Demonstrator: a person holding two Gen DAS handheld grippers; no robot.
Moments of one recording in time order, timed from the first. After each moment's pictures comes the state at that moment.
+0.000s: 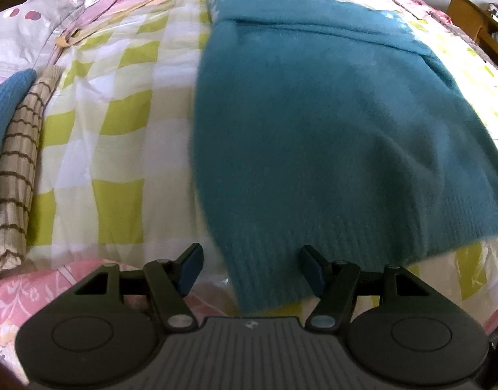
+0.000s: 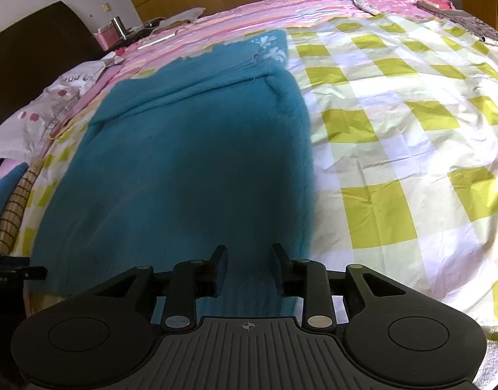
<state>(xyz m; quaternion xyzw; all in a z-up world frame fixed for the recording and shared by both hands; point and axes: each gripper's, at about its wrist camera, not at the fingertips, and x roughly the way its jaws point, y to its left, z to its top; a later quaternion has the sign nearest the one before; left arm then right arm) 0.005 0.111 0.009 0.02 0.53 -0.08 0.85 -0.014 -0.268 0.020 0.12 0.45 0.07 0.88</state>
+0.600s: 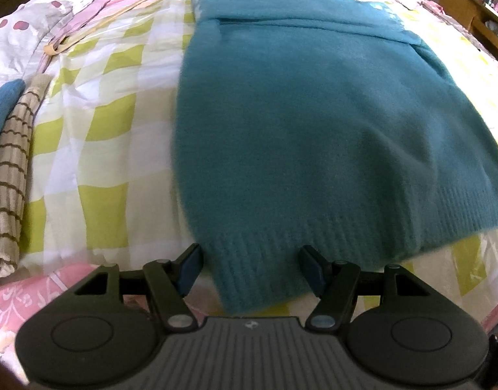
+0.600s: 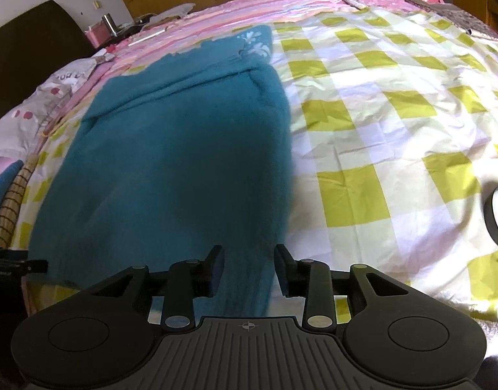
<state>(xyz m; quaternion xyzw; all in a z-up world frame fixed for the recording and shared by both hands) 0.005 0.099 0.006 0.04 0.53 -0.09 0.84 -0.031 -0.280 0.027 0.12 0.46 0.05 0.88</state>
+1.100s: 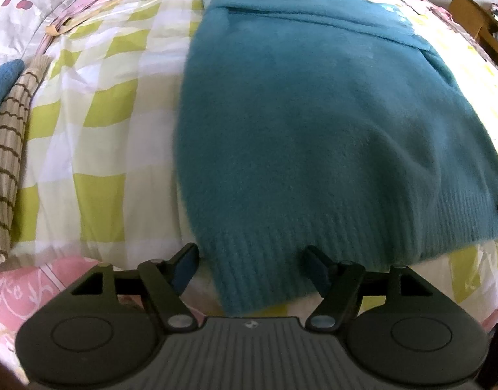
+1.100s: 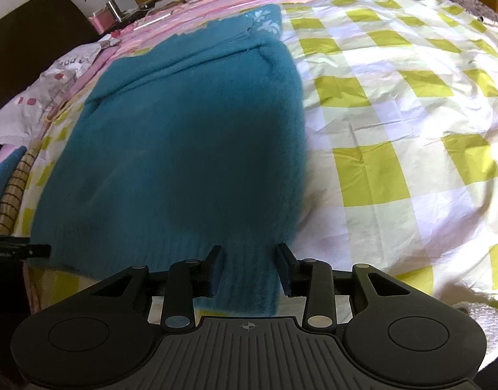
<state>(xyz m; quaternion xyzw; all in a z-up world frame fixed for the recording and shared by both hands) 0.014 0.106 0.001 0.01 0.55 -0.08 0.83 -0.029 -0.273 0.012 0.13 0.48 0.07 0.86</state>
